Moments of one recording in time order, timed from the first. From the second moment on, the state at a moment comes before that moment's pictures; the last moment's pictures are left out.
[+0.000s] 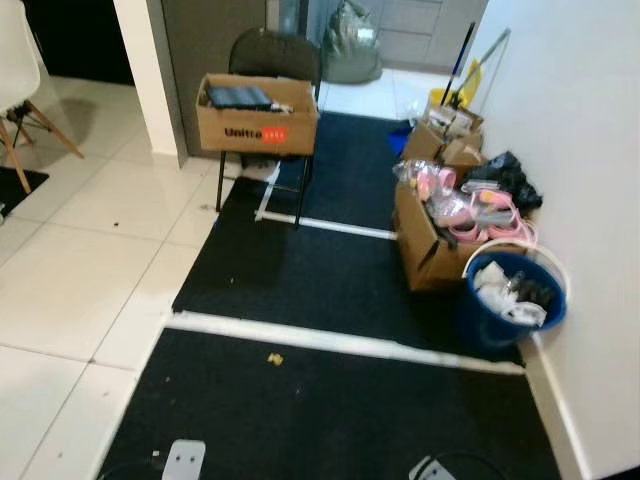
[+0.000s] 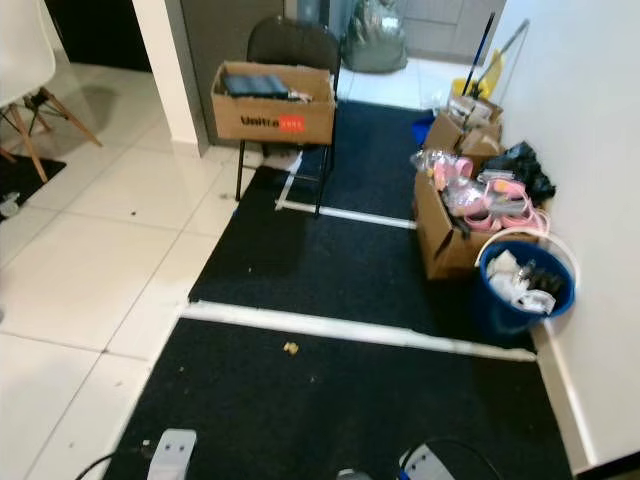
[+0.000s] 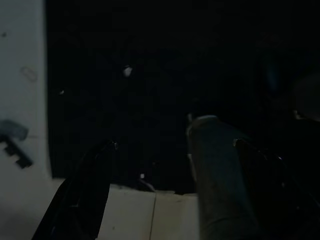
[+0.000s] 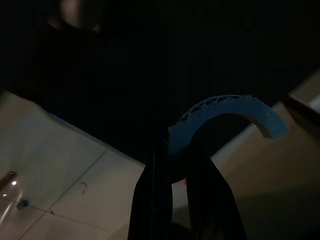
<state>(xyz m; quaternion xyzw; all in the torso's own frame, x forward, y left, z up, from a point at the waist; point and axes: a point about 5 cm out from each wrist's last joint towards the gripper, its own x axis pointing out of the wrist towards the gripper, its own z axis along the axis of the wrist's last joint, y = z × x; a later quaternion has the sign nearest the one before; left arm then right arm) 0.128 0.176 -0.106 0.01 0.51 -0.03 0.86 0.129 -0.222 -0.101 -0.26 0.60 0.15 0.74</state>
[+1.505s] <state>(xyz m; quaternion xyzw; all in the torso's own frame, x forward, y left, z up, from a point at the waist) 0.133 0.183 -0.102 0.02 0.49 -0.03 0.87 0.334 -0.080 0.051 0.04 0.19 0.28 0.94</state>
